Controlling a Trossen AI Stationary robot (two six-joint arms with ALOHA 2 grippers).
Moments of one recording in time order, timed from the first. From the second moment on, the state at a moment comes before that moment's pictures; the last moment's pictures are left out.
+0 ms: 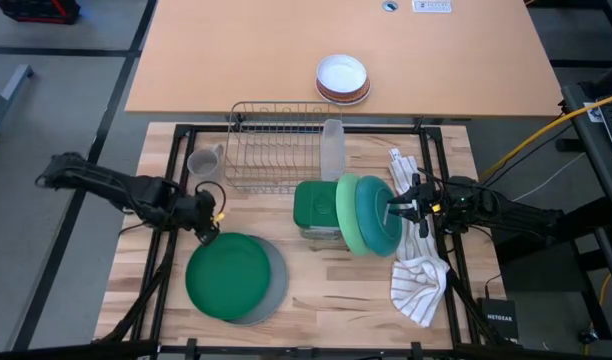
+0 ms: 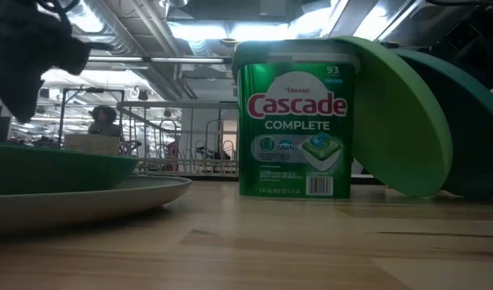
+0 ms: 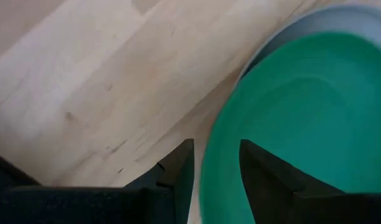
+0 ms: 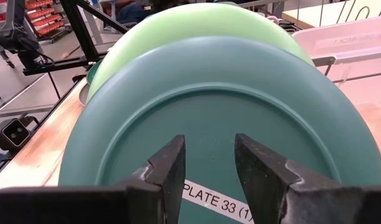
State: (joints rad) left arm -0.24 0.85 0.64 -1.03 -0.04 -1.10; right arm -0.16 0.00 0.20 -0.43 -0.19 0.10
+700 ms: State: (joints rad) left arm -0.33 1.00 0.58 -0.90 -0.04 -1.07; right arm -0.16 0.00 0.20 -0.43 -0.19 0.10
